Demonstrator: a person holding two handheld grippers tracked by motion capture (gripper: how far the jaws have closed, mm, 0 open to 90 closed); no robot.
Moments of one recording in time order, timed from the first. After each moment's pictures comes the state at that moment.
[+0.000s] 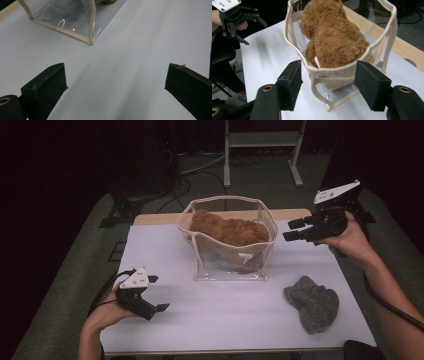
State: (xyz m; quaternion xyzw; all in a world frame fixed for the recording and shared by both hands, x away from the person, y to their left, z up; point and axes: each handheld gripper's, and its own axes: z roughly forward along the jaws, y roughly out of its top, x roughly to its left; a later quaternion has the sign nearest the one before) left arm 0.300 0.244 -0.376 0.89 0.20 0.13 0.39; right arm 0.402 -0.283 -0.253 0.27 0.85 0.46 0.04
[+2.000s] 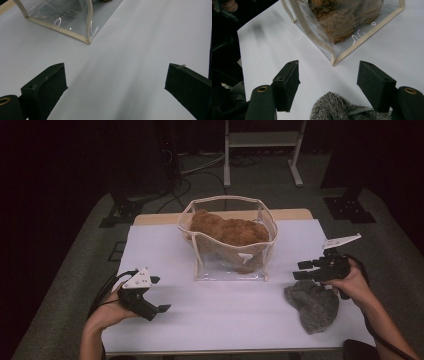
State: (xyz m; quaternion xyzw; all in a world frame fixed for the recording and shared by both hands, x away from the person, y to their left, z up) left arm 0.301 0.239 -0.379 0.90 0.19 0.13 0.38; right arm 0.370 -0.331 -0.385 0.34 0.82 0.47 -0.03
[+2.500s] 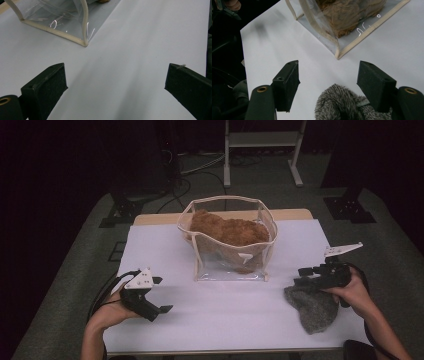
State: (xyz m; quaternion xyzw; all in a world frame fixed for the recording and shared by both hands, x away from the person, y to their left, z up) left arm 0.301 0.236 -0.379 0.90 0.18 0.12 0.38; right arm 0.355 -0.334 -0.401 0.35 0.81 0.47 -0.04
